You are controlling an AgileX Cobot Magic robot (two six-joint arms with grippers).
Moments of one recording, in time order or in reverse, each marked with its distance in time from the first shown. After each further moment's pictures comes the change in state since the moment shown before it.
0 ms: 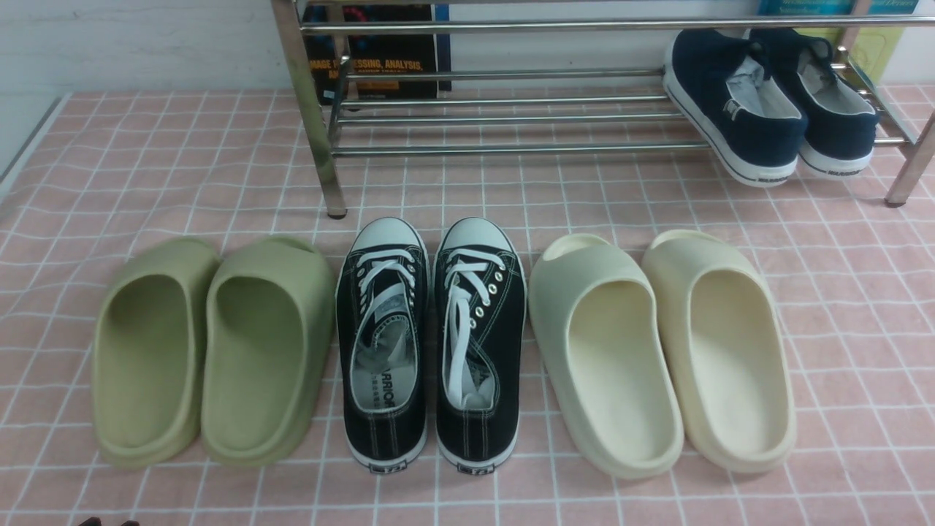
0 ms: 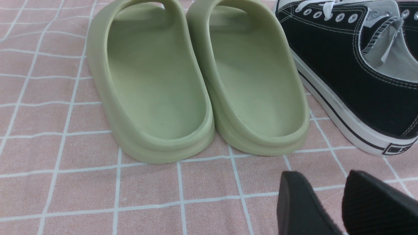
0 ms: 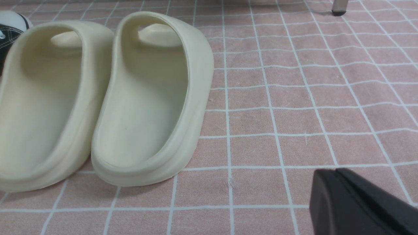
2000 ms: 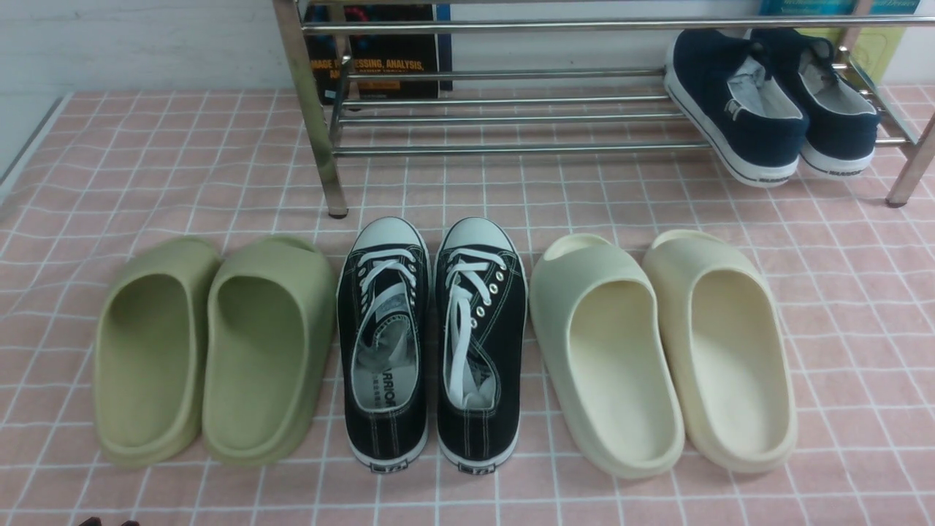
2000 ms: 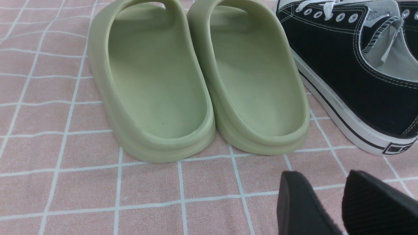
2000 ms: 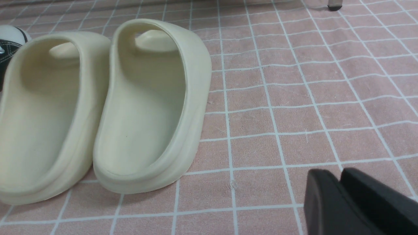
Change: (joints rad) right arm 0.000 0.000 0.000 -0.028 0.000 0.077; left arm 0.000 0.000 0.000 0.000 0.000 0.000
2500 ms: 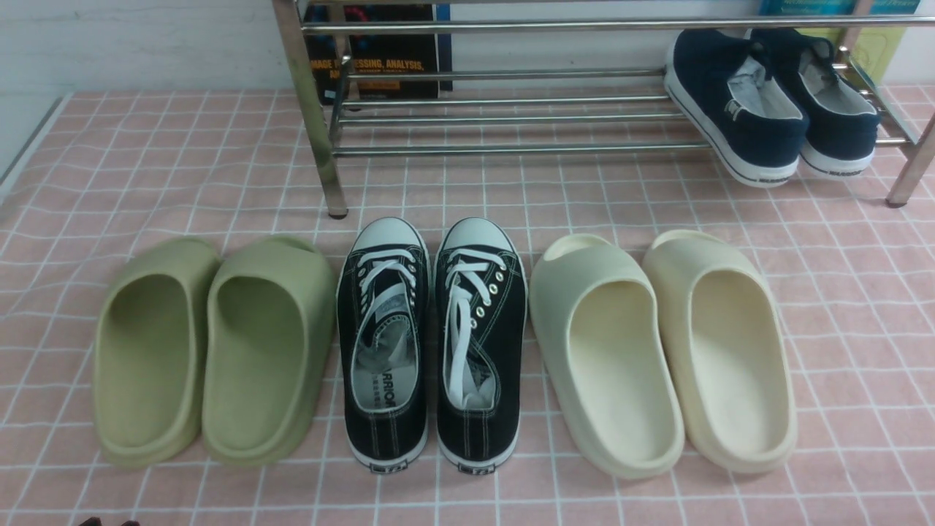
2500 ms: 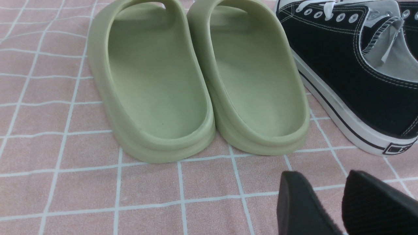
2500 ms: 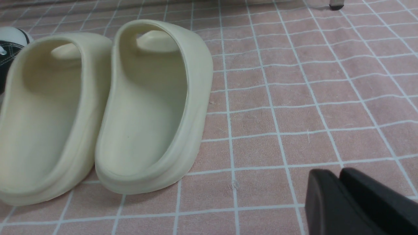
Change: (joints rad) right arm 0.000 0.000 0.000 0.002 0.000 0.000; left arm 0.000 0.000 0.000 0.000 0.000 0.000
